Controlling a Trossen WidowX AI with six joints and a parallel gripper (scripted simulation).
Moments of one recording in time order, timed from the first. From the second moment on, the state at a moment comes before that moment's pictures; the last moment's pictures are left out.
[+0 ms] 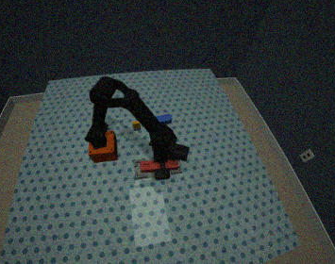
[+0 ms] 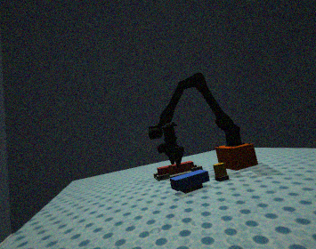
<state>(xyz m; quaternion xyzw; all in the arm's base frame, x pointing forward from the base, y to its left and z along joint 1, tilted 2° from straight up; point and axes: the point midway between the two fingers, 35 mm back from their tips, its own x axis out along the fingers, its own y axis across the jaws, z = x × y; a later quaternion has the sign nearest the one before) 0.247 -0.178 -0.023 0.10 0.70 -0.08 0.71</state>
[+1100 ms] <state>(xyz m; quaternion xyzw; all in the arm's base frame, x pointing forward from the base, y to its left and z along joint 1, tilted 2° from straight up) 0.304 -0.118 0.079 0.02 0.69 -0.01 0.72</state>
